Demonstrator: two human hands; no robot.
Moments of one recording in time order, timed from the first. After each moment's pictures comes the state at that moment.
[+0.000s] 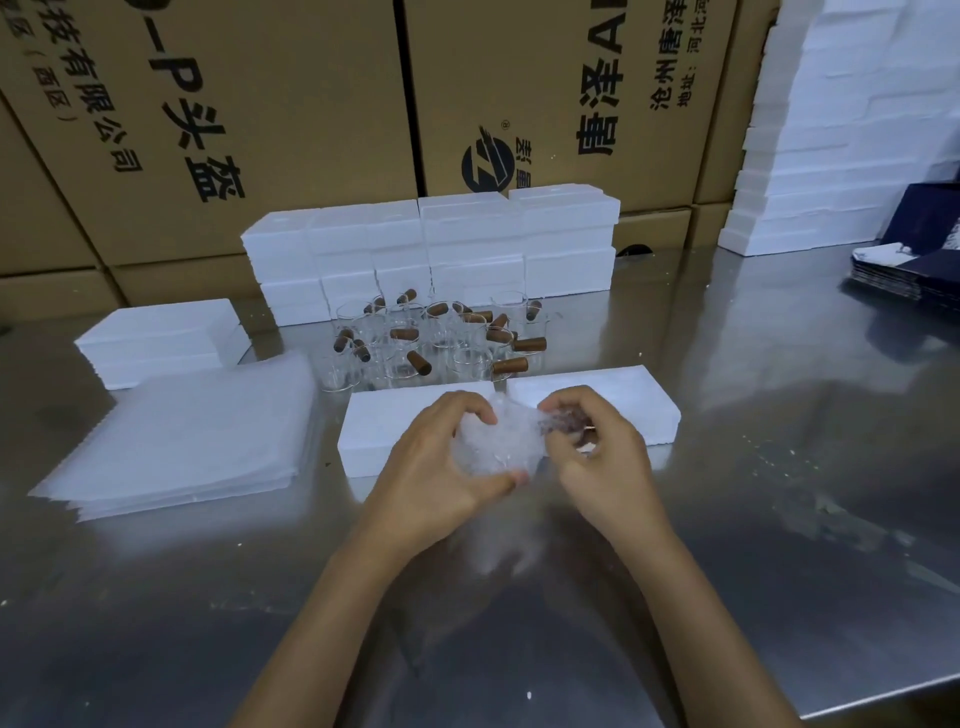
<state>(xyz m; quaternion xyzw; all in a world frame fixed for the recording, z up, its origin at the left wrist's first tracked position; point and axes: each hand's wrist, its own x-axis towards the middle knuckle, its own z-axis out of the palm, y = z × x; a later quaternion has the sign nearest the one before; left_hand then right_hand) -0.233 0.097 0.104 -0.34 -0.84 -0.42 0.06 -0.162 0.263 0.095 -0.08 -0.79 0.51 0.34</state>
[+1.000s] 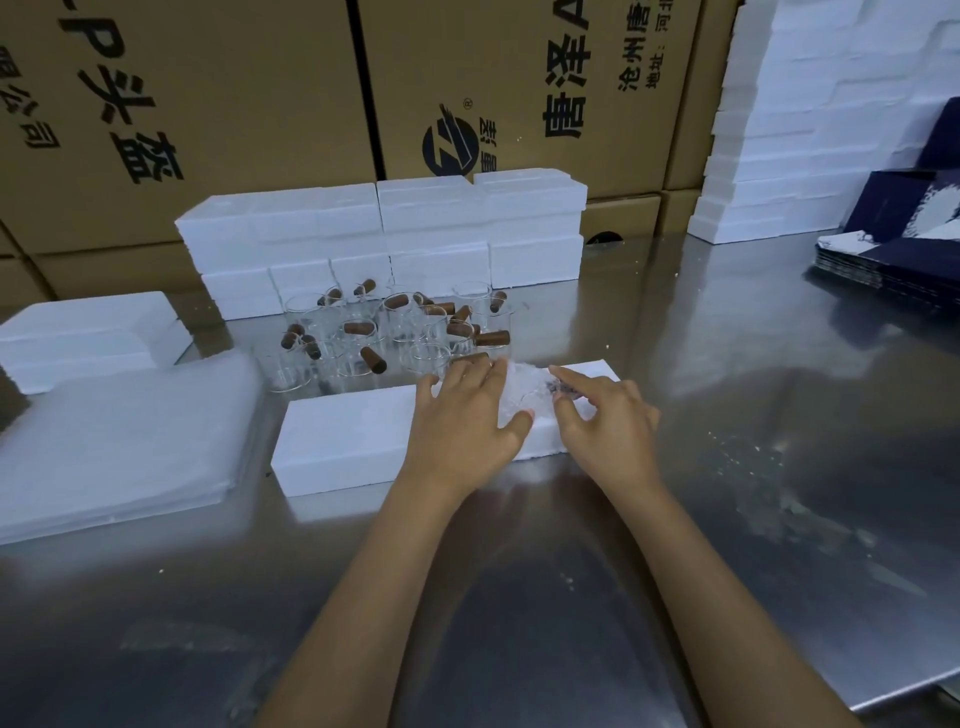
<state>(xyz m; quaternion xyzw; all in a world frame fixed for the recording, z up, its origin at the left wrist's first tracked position) -0.270 0.192 0.096 -0.35 -0.91 -0.17 0.13 -0.199 0.341 0.071 -0.22 -0.86 0.30 0.34</state>
